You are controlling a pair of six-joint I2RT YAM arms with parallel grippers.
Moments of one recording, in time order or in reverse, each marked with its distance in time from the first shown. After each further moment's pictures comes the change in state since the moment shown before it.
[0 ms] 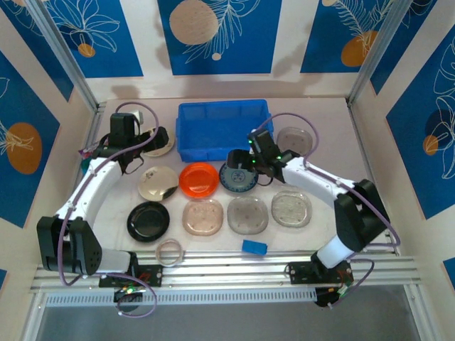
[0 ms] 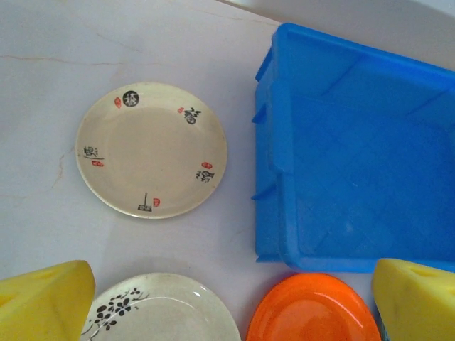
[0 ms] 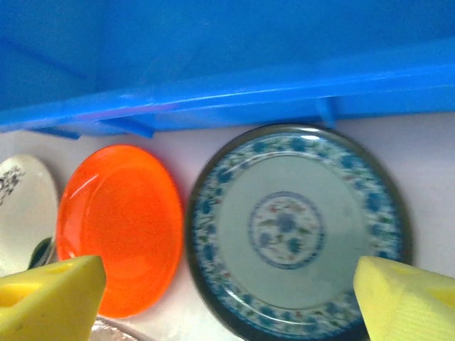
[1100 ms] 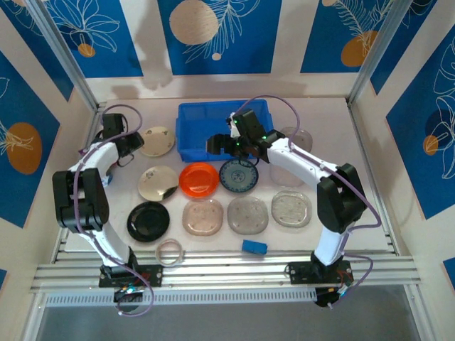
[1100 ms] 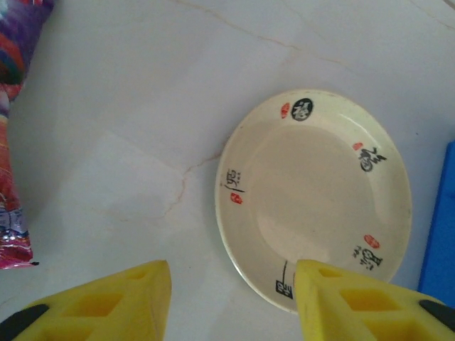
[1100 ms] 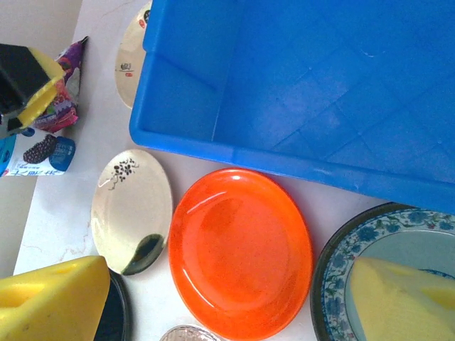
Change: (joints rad) left arm 0.229 0.393 0.074 0.135 -0.005 -0.116; right arm 0.009 0.194 0.325 -0.077 -0.220 -0.057
